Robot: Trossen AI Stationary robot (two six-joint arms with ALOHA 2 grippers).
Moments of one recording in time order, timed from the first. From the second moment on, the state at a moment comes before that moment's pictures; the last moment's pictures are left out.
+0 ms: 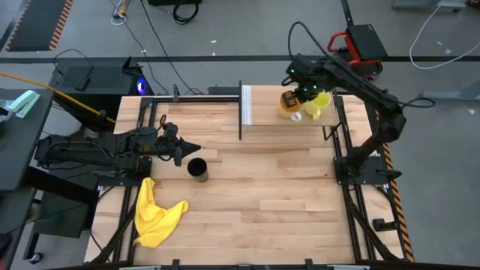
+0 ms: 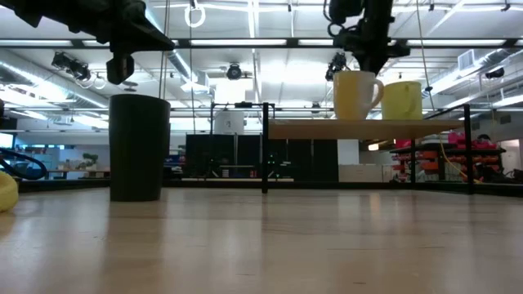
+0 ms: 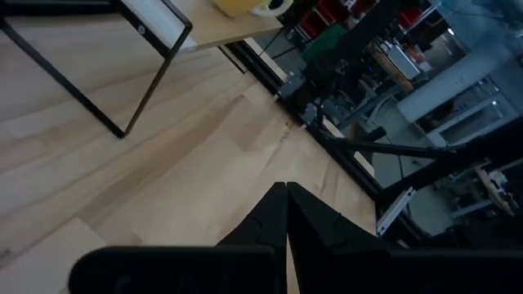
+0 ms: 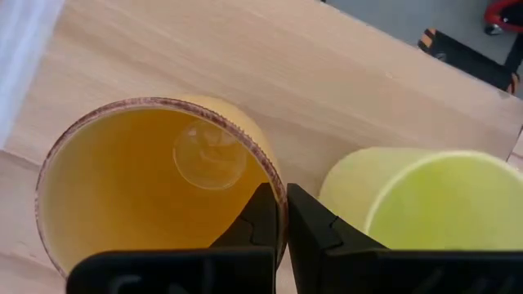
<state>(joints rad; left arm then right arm) 0.04 0.69 0.52 -0.11 -0.12 -0.78 -0.63 1.56 1.73 -1.47 0.18 0.52</state>
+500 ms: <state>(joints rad) 0.04 0.69 0.52 -0.11 -0.14 -0.80 -0.69 1.73 2.20 -1.57 0.09 0.71</state>
